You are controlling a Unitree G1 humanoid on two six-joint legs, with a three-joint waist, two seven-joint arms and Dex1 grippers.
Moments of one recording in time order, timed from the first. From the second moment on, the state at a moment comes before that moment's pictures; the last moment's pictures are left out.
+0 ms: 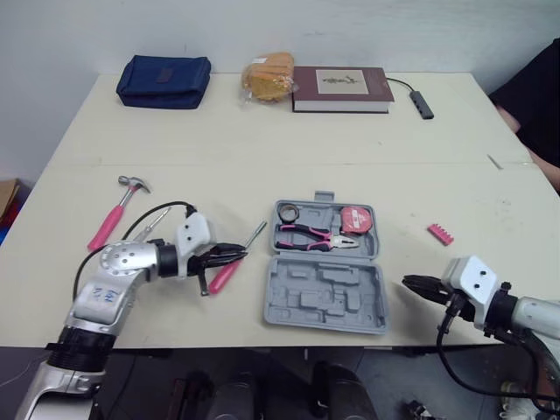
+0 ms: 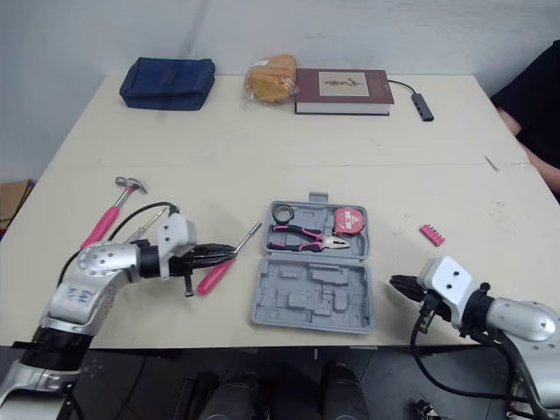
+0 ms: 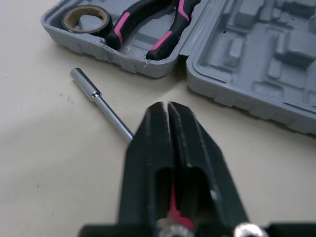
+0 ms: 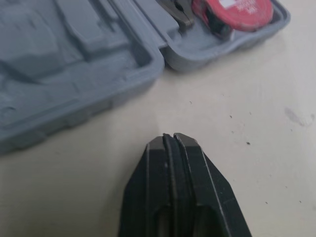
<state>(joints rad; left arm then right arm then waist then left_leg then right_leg) -0.36 0.63 -0.11 -0.06 -0.28 0.30 -0.93 0.14 -0.85 -0.20 -0.24 0.26 0.17 0.89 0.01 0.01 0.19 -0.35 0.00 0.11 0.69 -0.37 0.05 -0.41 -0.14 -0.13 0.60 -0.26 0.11</state>
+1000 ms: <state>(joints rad) -0.43 0.49 -0.21 -0.03 -0.16 0.37 -0.86 -0.09 -0.76 -0.03 -0.07 0.13 0.06 0.87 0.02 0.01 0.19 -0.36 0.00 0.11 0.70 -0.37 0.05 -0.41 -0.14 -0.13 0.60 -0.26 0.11</state>
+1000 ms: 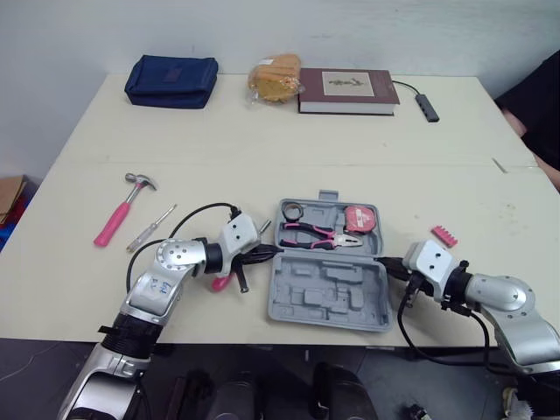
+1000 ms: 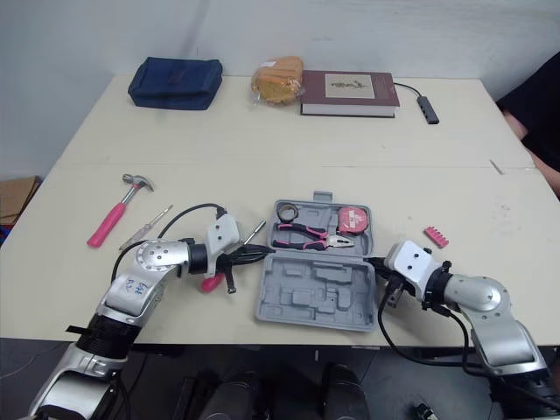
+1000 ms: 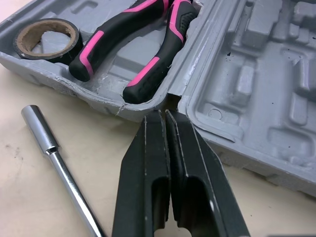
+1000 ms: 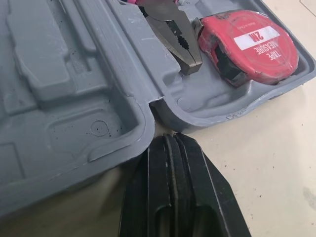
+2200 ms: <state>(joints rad) -0.13 0.98 0.59 0.67 -0.39 -0.02 -1.04 0.48 -0.84 -0.84 0.23 0.38 -0.26 1.14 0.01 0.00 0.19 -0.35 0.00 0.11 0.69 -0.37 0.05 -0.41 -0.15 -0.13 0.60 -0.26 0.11</state>
